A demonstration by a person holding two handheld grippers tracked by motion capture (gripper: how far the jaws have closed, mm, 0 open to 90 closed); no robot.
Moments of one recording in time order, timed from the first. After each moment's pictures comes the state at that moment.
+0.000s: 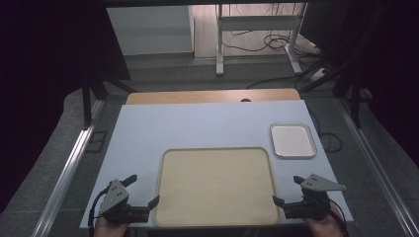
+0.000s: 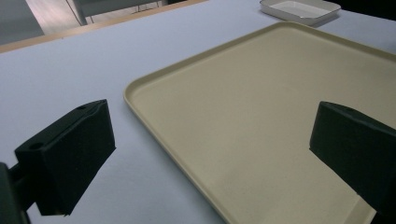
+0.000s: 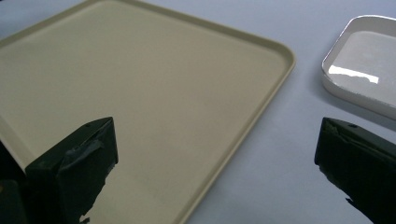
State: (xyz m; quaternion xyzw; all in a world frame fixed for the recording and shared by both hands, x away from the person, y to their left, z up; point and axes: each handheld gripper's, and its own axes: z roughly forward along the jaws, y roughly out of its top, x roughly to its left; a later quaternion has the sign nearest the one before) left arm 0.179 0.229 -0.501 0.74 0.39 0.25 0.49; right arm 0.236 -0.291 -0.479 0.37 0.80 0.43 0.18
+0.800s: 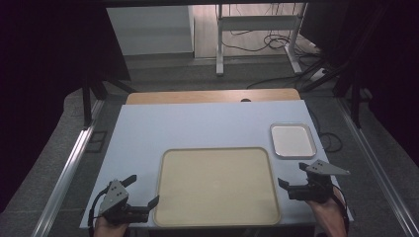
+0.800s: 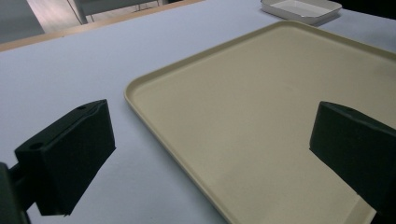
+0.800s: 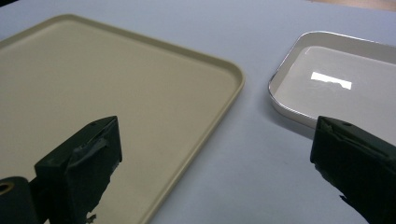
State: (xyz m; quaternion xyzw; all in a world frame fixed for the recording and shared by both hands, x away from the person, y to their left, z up) left arm 0.179 0.230 -0.501 0.74 0.39 0.24 0.49; right arm 0.275 -0.308 -0.479 0.40 0.78 0.44 0.20
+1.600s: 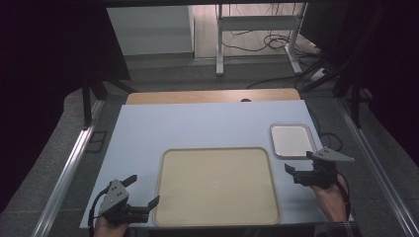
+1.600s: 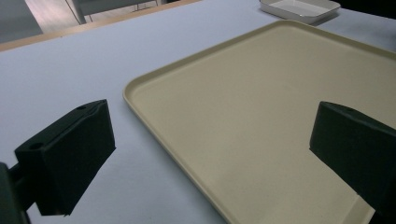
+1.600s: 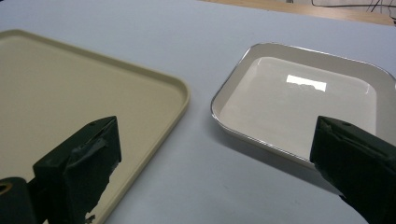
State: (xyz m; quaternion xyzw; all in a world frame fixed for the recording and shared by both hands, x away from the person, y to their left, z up) left arm 0.179 0.229 -0.501 0.74 0.39 0.24 0.49; right arm 0.313 -0.329 -0.478 0.42 0.76 0.43 0.23
